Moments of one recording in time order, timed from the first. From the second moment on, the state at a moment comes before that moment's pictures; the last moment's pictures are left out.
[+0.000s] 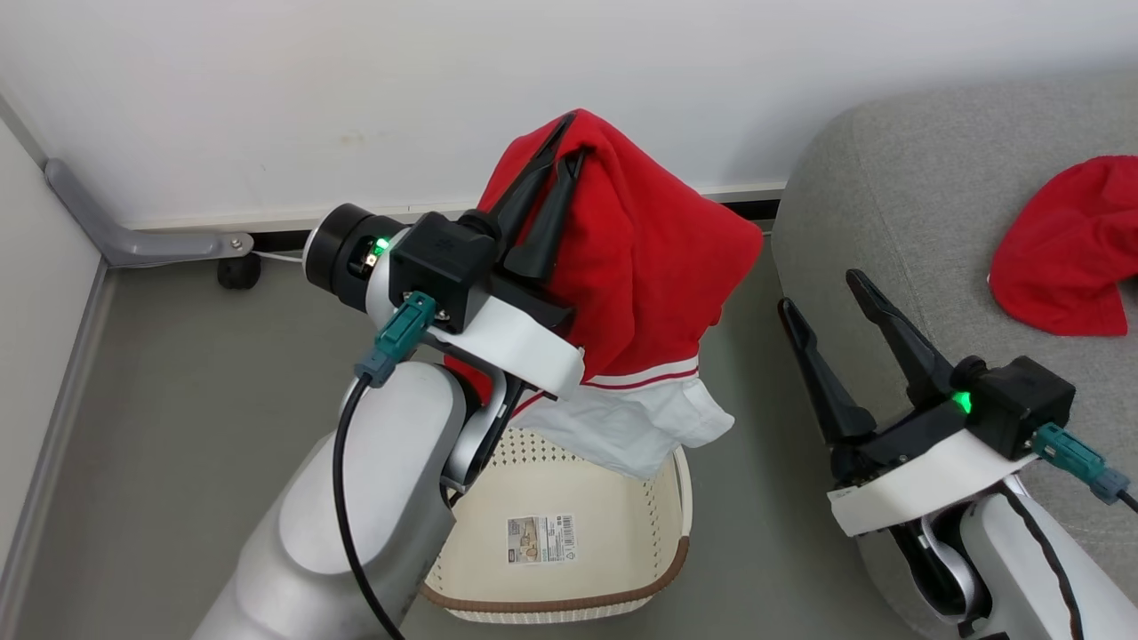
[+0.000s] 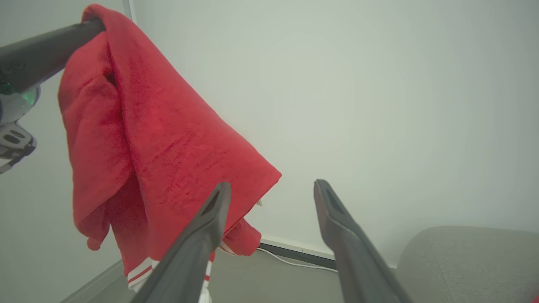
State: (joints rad) left arm -0.64 0.05 -0.54 0.23 -0.30 0.07 -0.19; right arm -0.32 -0.25 0.38 0.16 0.41 0.13 -0.26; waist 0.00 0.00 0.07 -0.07
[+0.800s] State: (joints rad) left arm -0.67 0.04 -0.61 0.23 -0.32 0.09 -0.21; right arm -0.60 -0.30 0.69 0.25 0.30 0.13 -0.26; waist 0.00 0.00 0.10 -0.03
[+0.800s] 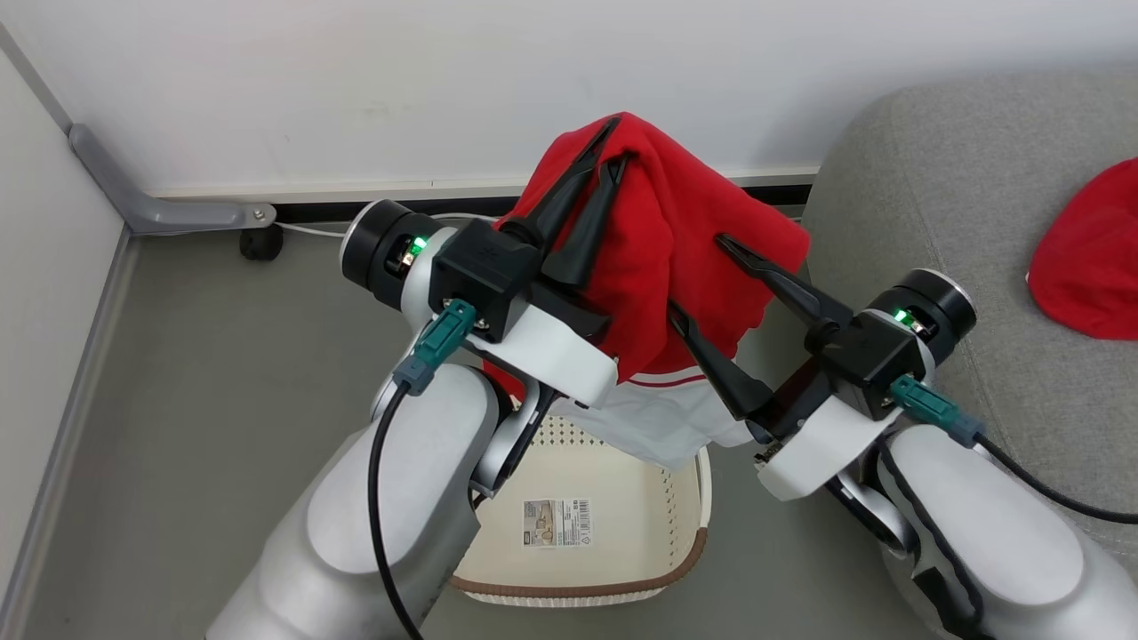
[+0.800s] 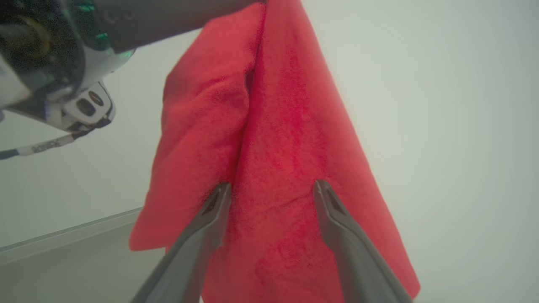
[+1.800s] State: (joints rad) left arm -0.68 0.04 -0.68 0.27 -0.37 0.11 -0.24; right arm -0.68 -0.19 0.63 0.42 0.28 0.13 -0.26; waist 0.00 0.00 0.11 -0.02
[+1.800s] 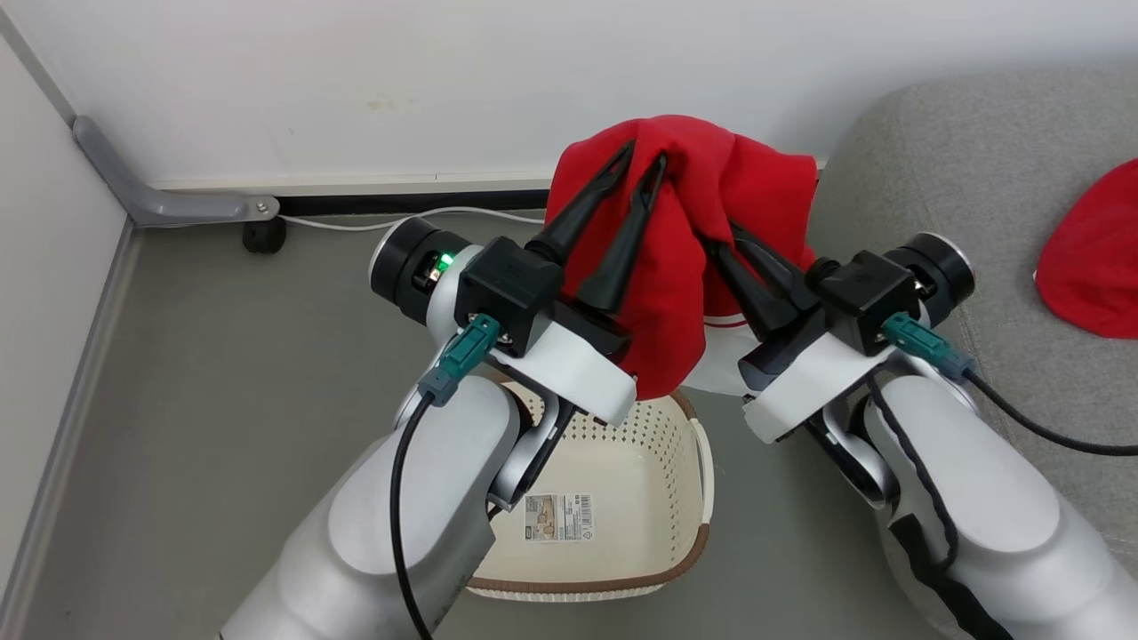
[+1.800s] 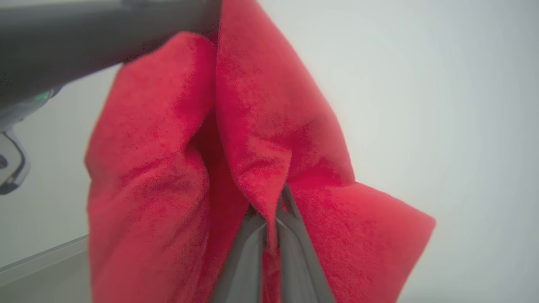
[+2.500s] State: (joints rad) left arm -0.64 0.05 -0.69 0.36 -0.42 0.05 -0.26; right arm -0.62 -0.25 0.31 0.33 0.31 0.13 -0.26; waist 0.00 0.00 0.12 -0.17
